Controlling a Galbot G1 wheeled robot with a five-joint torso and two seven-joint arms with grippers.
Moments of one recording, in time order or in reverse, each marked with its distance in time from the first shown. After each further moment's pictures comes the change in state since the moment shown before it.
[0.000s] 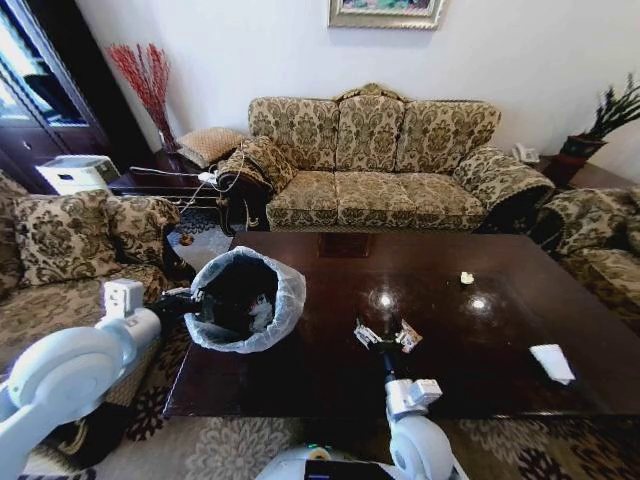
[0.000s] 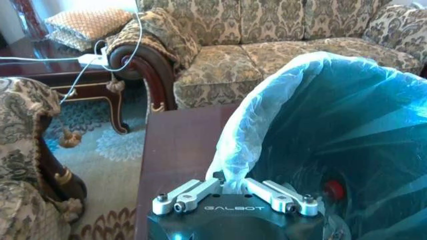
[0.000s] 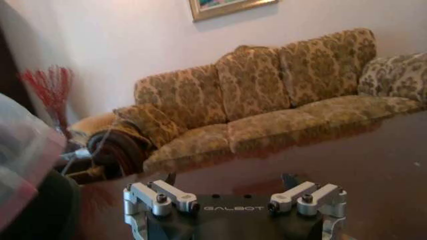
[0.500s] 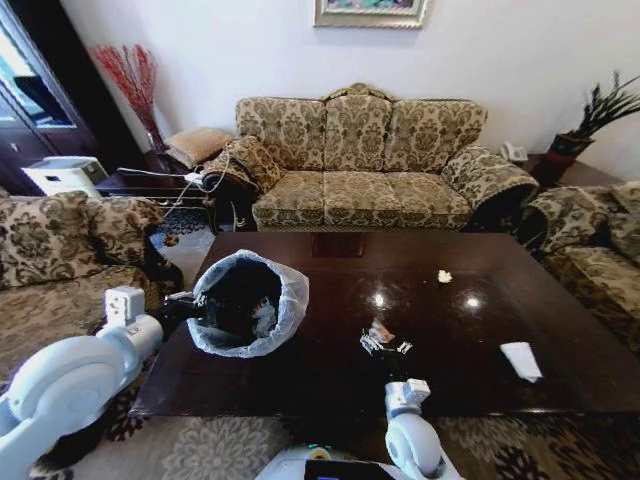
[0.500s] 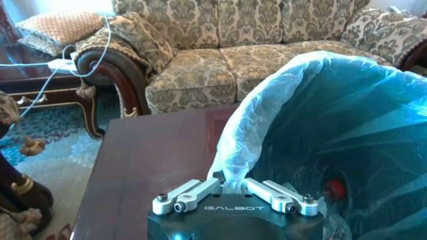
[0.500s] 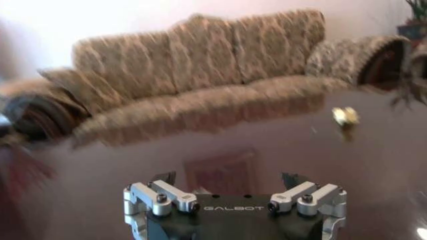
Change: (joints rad) left arm 0.012 -0.043 0.013 -0.026 0.032 -0.004 0.016; right arm 0.106 0.017 0.004 -0.258 -0.018 0.013 0.073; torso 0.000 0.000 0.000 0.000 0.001
